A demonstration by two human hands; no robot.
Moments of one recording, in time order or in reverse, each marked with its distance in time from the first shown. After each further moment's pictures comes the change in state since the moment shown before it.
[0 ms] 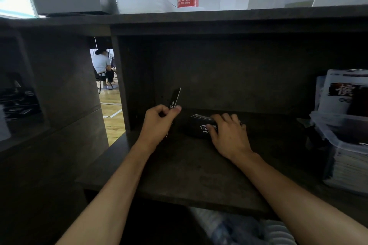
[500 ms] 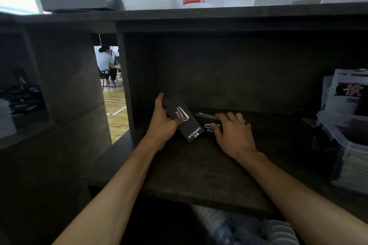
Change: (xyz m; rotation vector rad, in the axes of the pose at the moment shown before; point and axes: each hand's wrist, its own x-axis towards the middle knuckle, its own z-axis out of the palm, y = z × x) left_hand 0.012 -0.019 0.009 -0.178 0.003 -0.118; right_hand 0.000 0.000 0.004 -0.020 0.031 -0.002
